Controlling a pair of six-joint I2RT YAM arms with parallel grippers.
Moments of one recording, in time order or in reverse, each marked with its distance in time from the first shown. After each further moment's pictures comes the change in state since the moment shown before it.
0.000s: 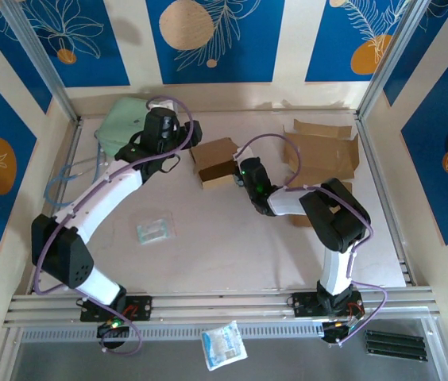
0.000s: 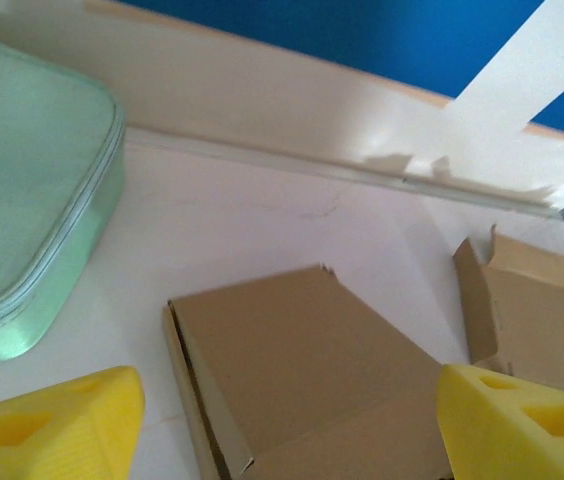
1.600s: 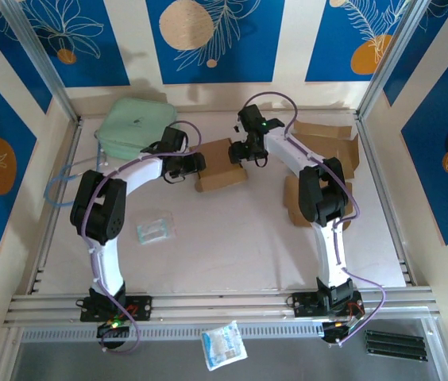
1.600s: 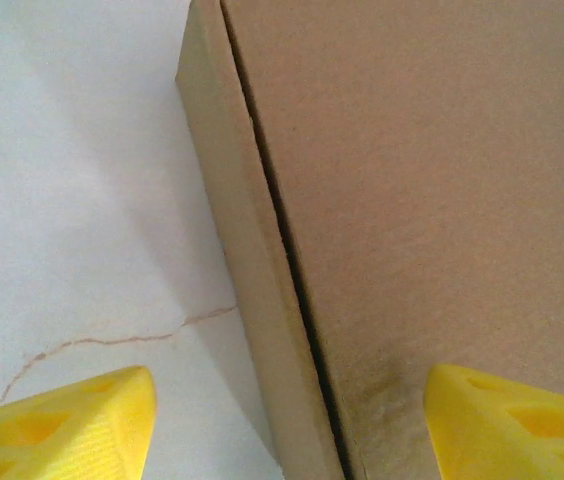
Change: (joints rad) left arm 0.118 0.412 -0.020 0.020 0.327 -0.012; right arm -0.187 0.332 0.996 -1.309 -0.454 0.230
